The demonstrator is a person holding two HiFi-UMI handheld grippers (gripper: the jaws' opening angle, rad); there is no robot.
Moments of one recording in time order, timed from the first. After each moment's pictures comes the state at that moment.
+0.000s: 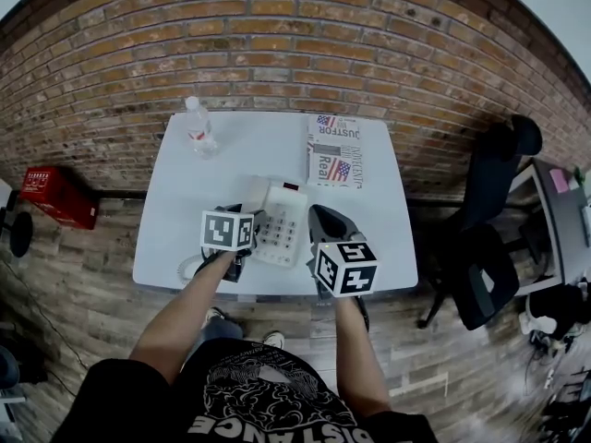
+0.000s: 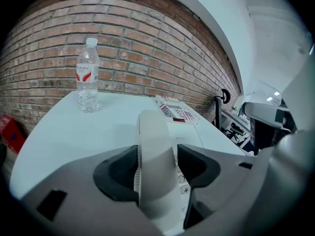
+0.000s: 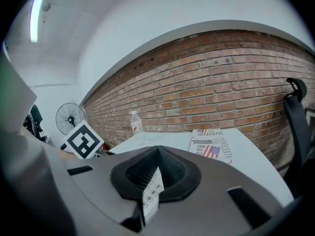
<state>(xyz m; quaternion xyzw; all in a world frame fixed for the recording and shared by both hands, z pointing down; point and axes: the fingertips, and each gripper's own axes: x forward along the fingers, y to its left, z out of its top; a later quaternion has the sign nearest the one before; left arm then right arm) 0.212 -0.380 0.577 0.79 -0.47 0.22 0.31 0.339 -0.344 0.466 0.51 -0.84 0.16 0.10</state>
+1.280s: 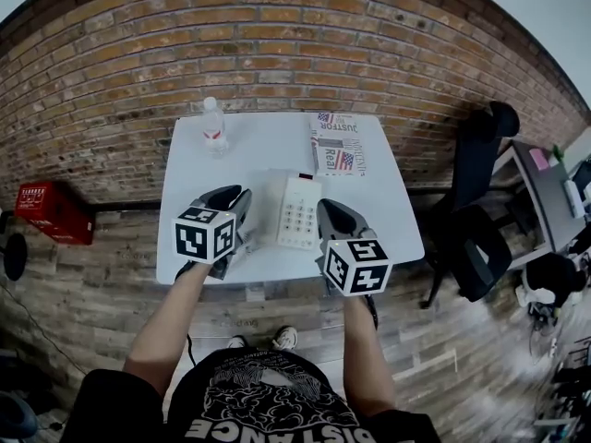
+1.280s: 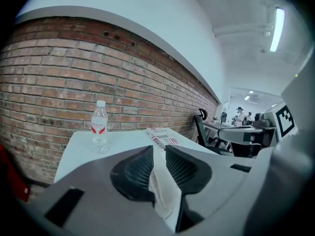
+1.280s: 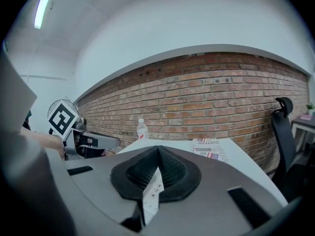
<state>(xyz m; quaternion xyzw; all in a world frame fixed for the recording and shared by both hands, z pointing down) 0.134 -0.334 0.441 0.88 -0.43 0.12 0.18 0.283 -0.287 0.411 0.56 -0.81 0.12 0.10</state>
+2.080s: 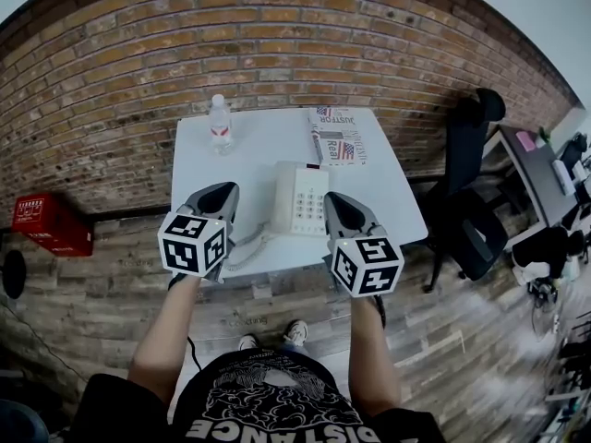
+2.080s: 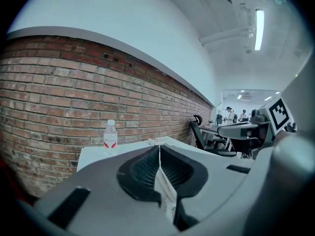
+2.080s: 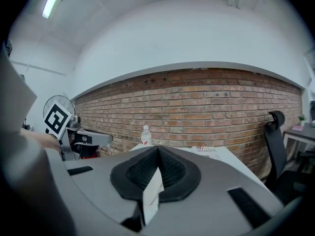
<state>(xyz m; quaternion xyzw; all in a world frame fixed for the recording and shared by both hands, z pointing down) 0.075 -0.295 0.399 0.90 -0.42 0.09 0.11 0.243 -0.244 0.375 0.59 -0.80 0.07 0.09</state>
